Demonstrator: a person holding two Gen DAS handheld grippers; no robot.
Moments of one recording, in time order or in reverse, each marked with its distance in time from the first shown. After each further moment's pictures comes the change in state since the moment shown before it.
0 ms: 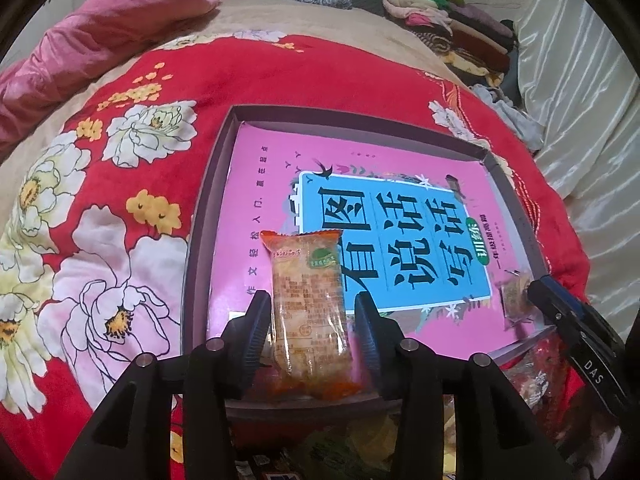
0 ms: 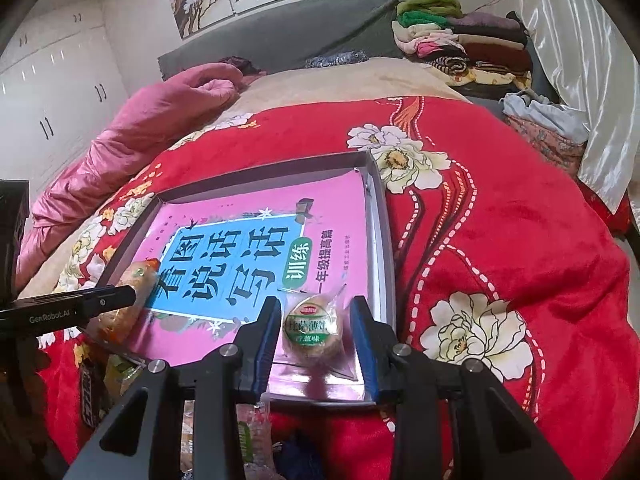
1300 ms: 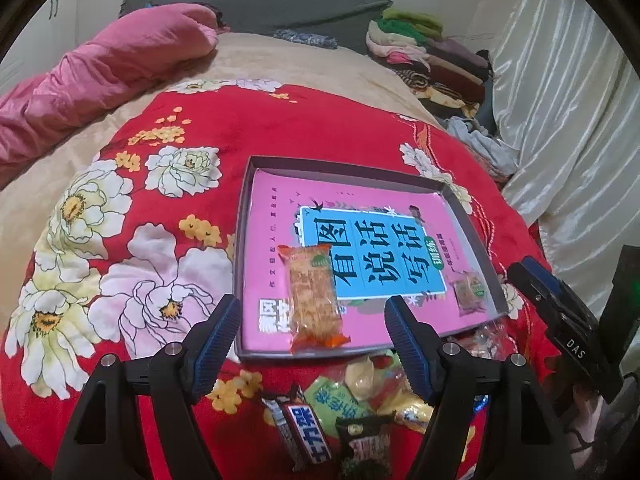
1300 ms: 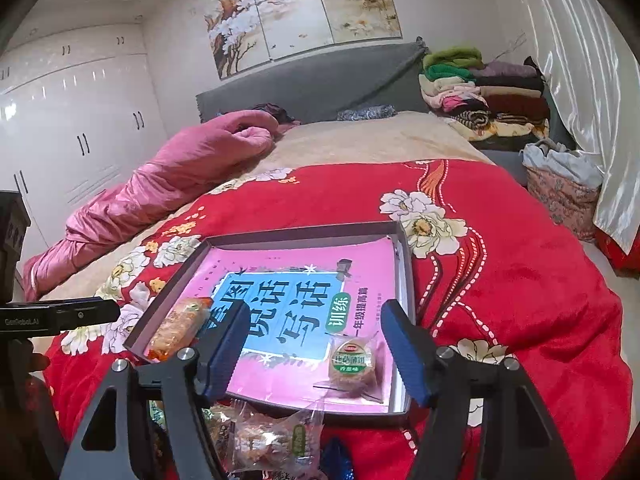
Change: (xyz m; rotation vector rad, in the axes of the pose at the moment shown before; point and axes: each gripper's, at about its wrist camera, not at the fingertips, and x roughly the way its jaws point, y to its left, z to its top) left arm -0.082 0.015 -0.023 0.019 -0.137 -0.063; right arm -0.051 0.019 0.004 -0.070 -0.200 0.087
